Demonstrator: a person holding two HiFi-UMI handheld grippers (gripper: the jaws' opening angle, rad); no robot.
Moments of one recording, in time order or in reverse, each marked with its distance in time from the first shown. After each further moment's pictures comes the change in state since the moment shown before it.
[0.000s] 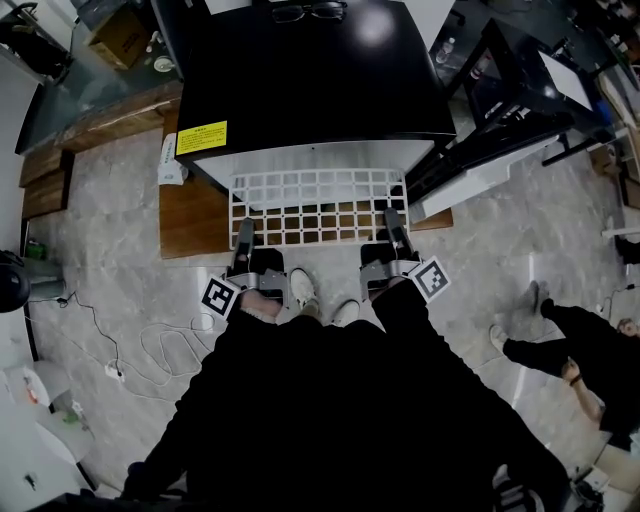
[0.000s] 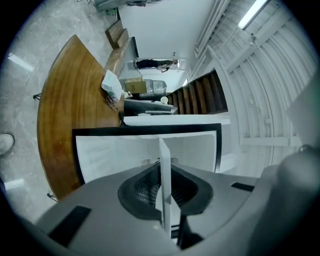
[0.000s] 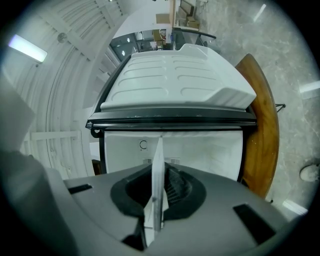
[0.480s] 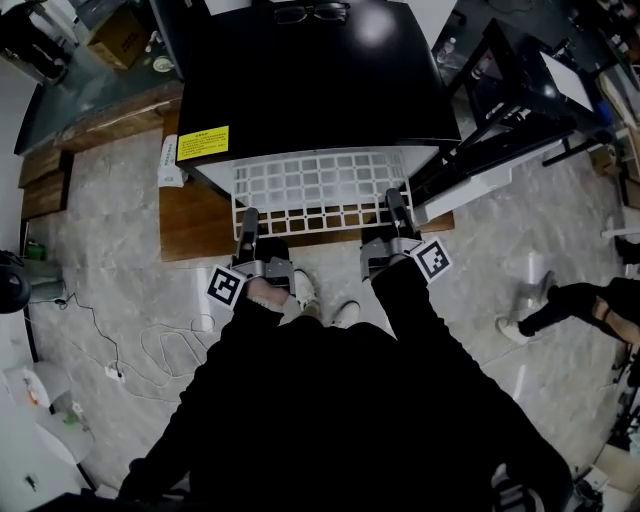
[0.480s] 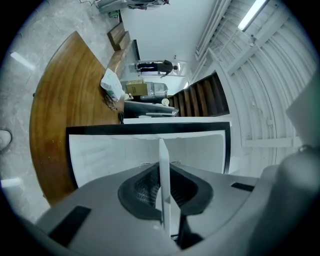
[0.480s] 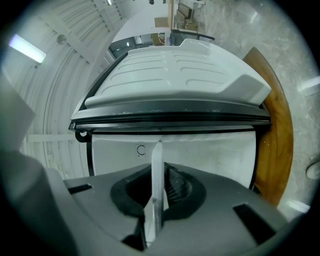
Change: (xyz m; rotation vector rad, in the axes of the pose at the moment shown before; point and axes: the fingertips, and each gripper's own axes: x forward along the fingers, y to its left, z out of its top) left arm 0.012 0.007 0.000 0.002 -0.040 -0.002; right arm 0.029 -0.001 0.009 0.022 -0.051 0.009
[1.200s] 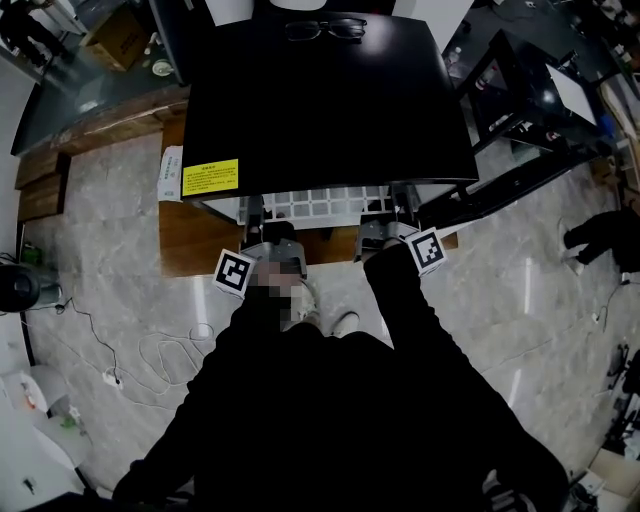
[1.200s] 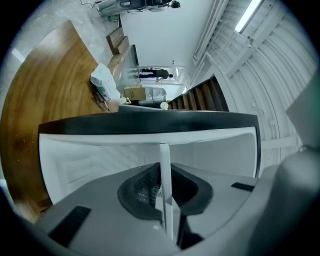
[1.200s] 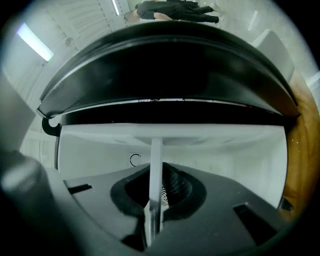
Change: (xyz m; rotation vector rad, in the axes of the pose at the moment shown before) left arm 0.110 0.001 0.023 0.012 -0.080 -0.004; right arm 0.110 0.007 0.012 -0.024 -0.146 0.004
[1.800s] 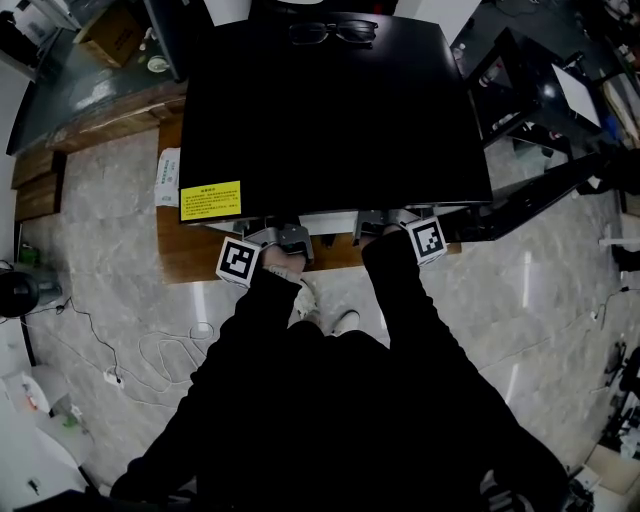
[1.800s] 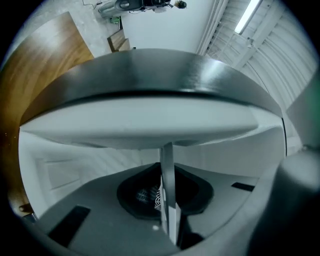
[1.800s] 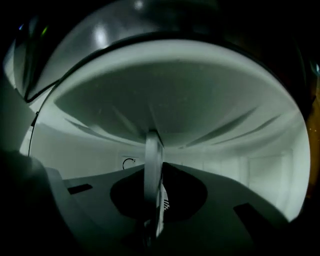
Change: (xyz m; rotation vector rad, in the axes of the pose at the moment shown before) left arm 0.055 0.007 0.006 -0.005 -0.043 0.000; right arm 0.055 0.001 -0.003 0.017 -0.071 0.021
